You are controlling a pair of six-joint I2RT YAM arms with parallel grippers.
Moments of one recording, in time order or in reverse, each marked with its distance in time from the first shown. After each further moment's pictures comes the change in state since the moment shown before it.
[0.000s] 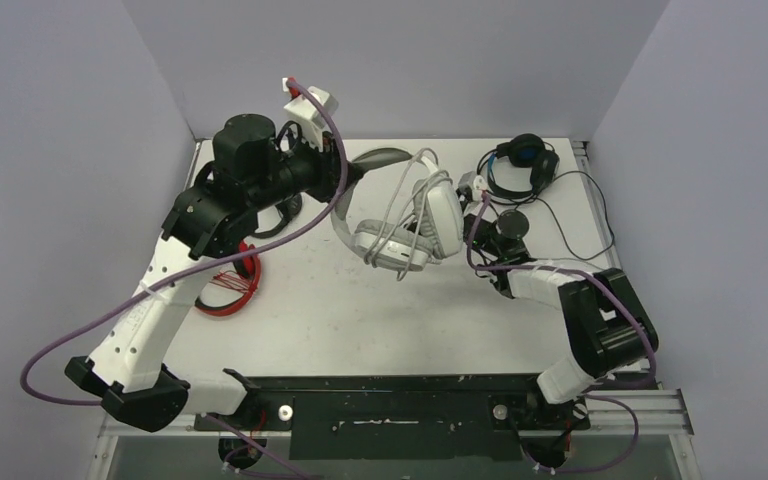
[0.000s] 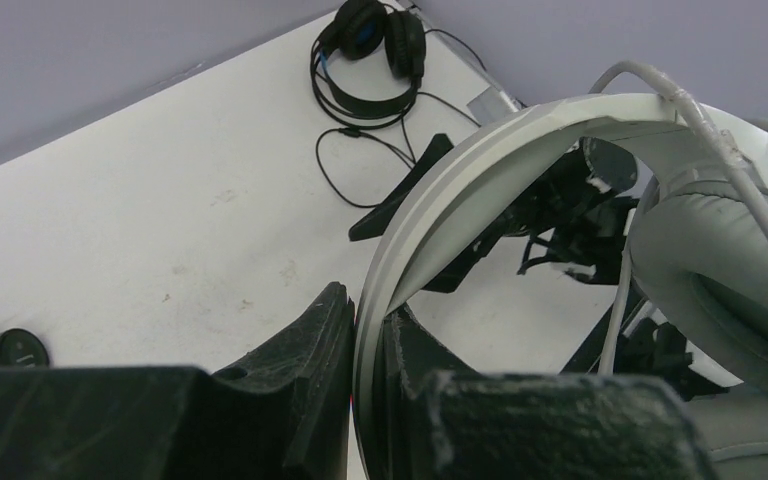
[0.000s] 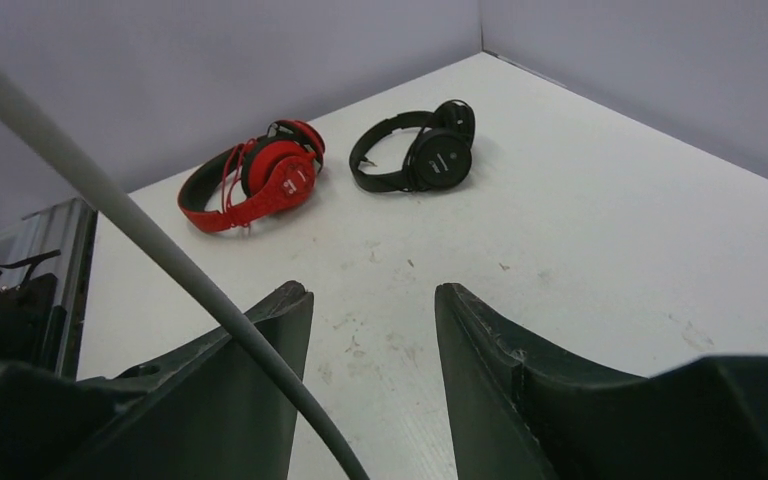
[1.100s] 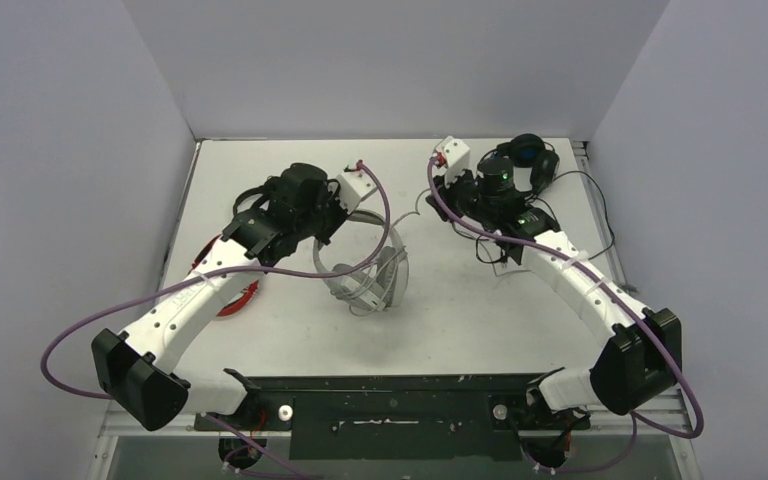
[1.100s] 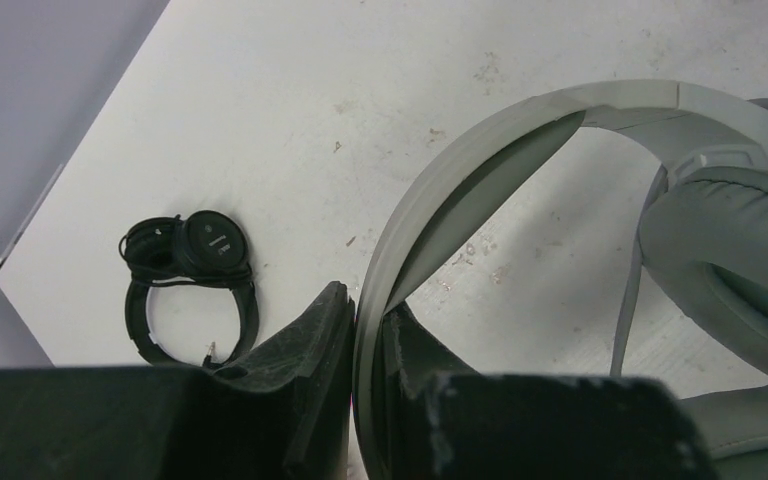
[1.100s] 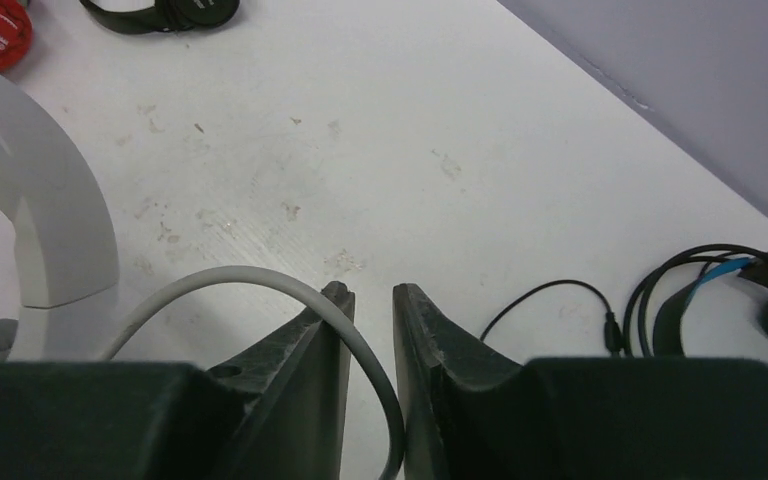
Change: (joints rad) left arm -0.018 0.012 -0.417 0.079 -0.263 0.533; right arm 0.123 -0.151 0.520 -1.223 0.546 -0.518
